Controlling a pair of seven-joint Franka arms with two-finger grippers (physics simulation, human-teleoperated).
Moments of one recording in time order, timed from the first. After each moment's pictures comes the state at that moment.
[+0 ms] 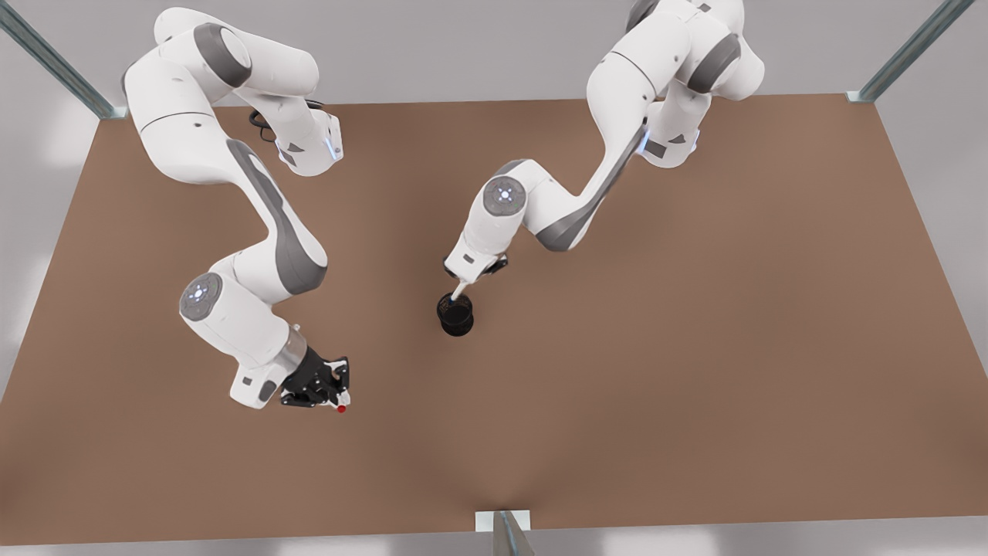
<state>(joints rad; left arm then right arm) -0.75 0.60 -0.11 -1.42 -0.10 2.18 -0.96 -0.15 0.60 0.54 -1.43 -0.04 2.36 -0.12</state>
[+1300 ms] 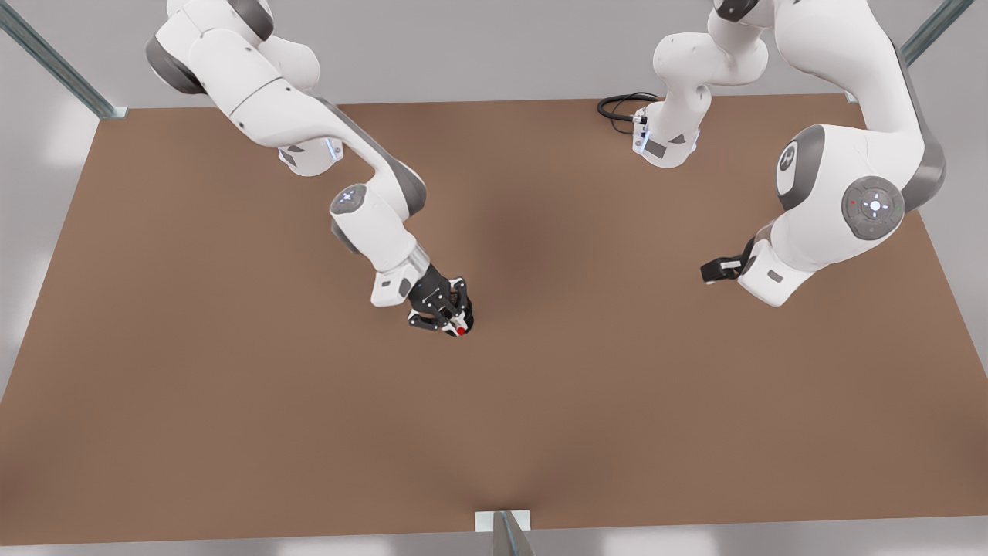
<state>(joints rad) -0.11 0.24 -0.07 -1.41 -0.01 1.49 -0.28 0.04 0.44 0.61 -1.91 -0.20 2.95 0.17</state>
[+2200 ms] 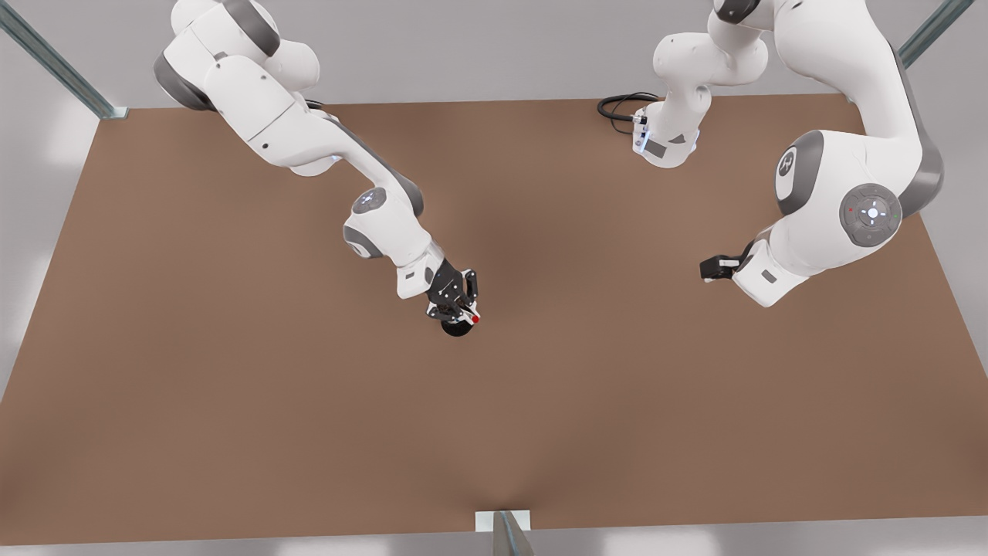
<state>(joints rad) -0.10 0.25 -0.07 -1.41 -0.01 1.48 -0.15 0.08 0.52 0.57 -1.99 -0.52 3.12 0.25</state>
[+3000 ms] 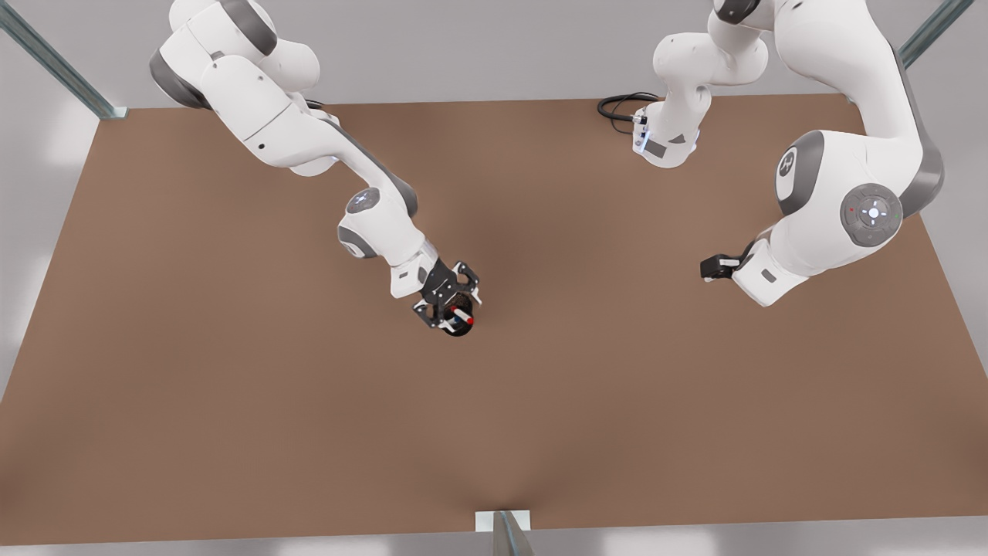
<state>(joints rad) -0.10 0.25 -0.07 -1.41 -0.01 1.49 -0.12 0.05 0.50 0.57 -2.02 -0.54 3.15 0.27</state>
